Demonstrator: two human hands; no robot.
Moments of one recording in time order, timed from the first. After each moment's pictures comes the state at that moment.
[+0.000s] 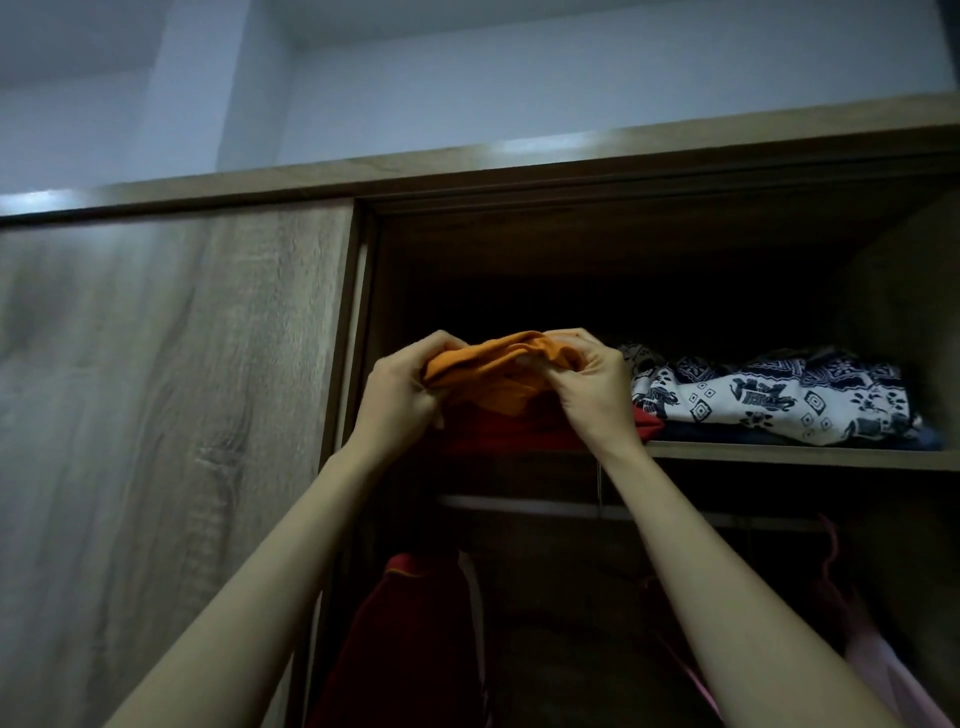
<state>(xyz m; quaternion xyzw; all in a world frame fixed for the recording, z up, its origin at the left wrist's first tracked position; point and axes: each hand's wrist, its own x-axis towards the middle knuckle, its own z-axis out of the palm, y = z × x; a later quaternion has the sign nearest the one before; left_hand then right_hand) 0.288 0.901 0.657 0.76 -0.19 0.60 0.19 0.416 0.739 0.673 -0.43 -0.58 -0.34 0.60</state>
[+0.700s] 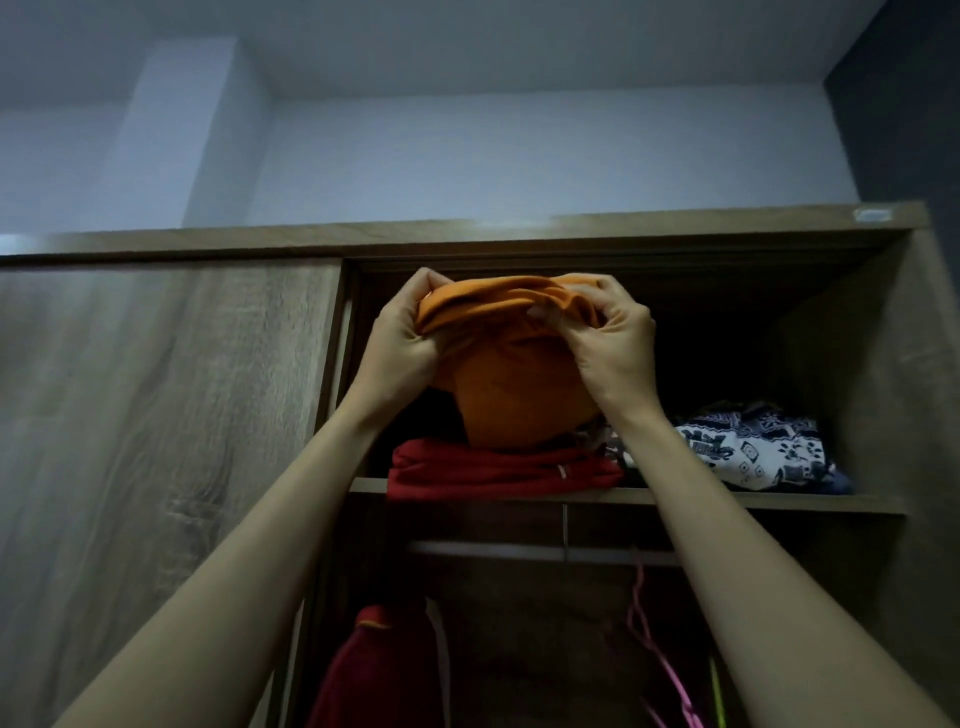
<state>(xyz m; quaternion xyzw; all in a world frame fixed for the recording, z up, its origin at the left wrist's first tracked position) 0.246 0.856 0.731 0.67 -0.36 0.59 0.27 0.339 0.679 0.735 -0.39 -0.55 -0.46 0.58</state>
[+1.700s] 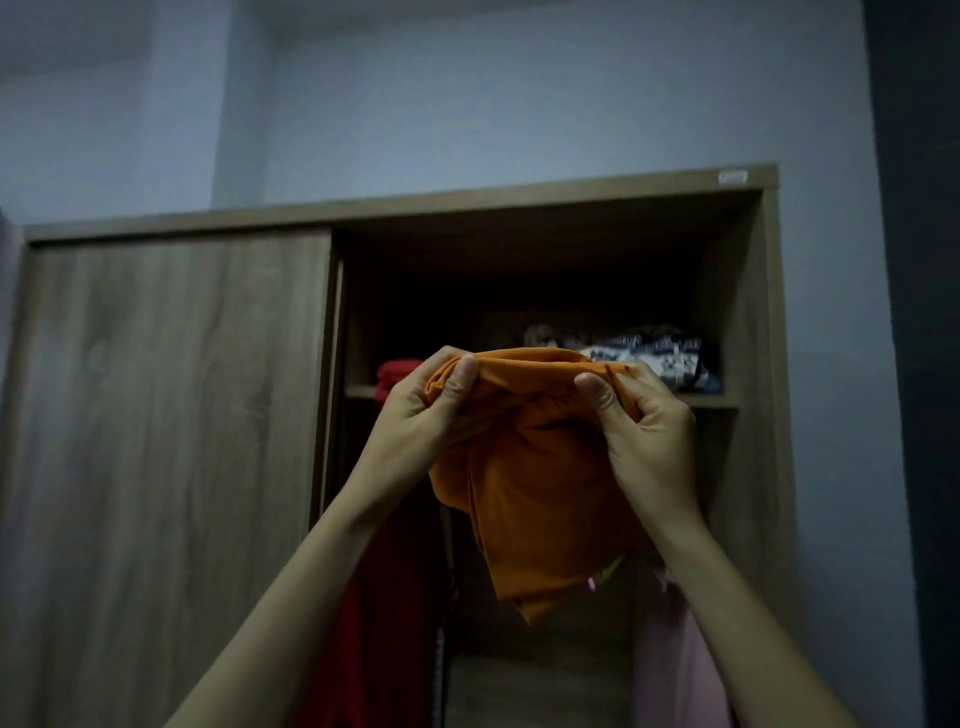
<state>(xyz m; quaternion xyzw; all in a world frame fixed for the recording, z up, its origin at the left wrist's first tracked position) 0.135 0.669 0.591 0.71 -0.24 0.44 0.49 0.246 0.508 0.582 -0.47 -0.50 -0.34 0.64</state>
